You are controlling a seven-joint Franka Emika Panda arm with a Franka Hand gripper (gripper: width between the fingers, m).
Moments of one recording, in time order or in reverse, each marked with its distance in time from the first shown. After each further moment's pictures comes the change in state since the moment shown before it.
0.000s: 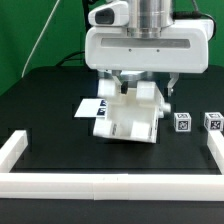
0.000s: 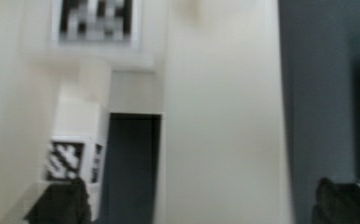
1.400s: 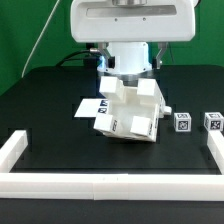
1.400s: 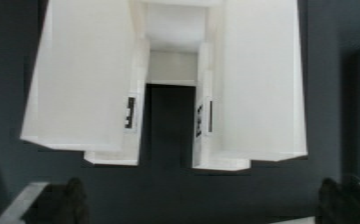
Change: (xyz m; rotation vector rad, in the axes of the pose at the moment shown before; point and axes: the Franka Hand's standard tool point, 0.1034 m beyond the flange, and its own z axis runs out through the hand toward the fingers) arm -0.006 0.023 -0.046 0.026 0.042 -0.012
